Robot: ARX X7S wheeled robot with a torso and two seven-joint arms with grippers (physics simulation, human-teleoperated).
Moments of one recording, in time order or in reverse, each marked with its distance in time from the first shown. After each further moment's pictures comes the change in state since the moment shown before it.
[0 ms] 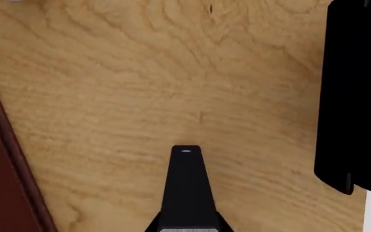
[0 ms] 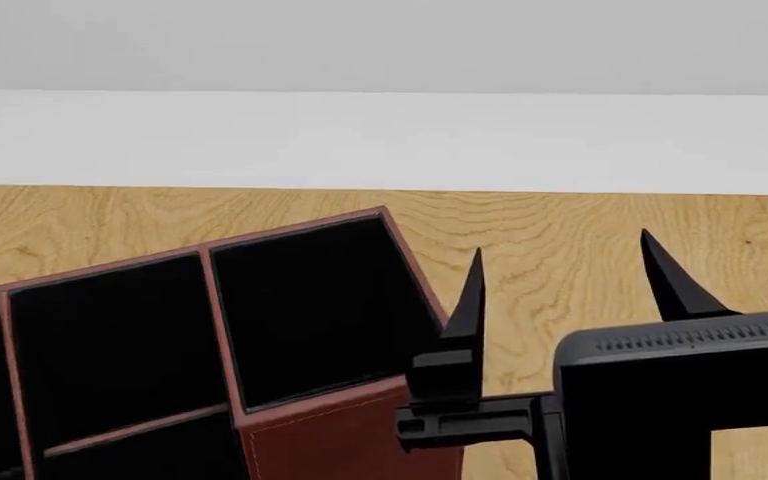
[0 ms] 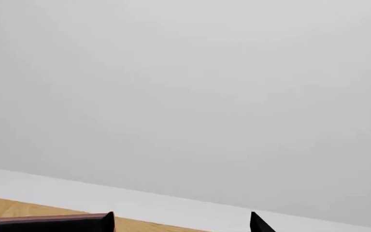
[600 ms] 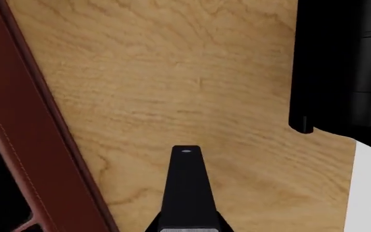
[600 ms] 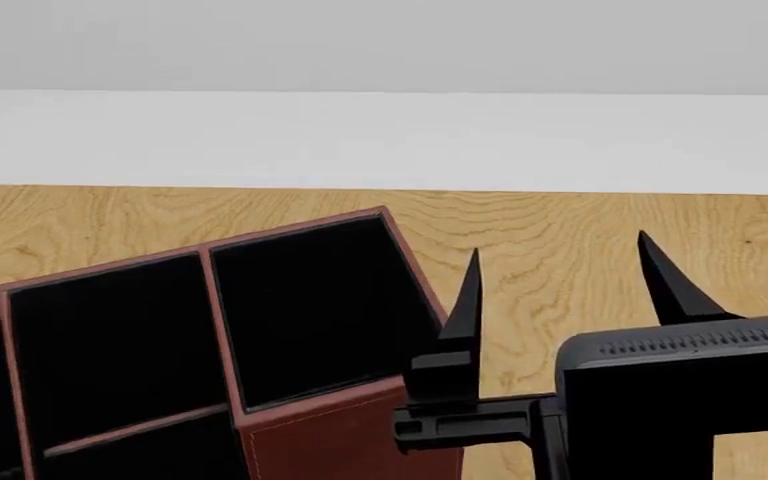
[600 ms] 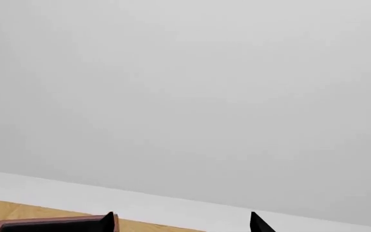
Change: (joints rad) left arm -0.438 0.016 0.185 0.148 -0.429 0.150 -0.223; right arm -0.008 0.015 -0.007 0.008 0.030 -0.037 0.023
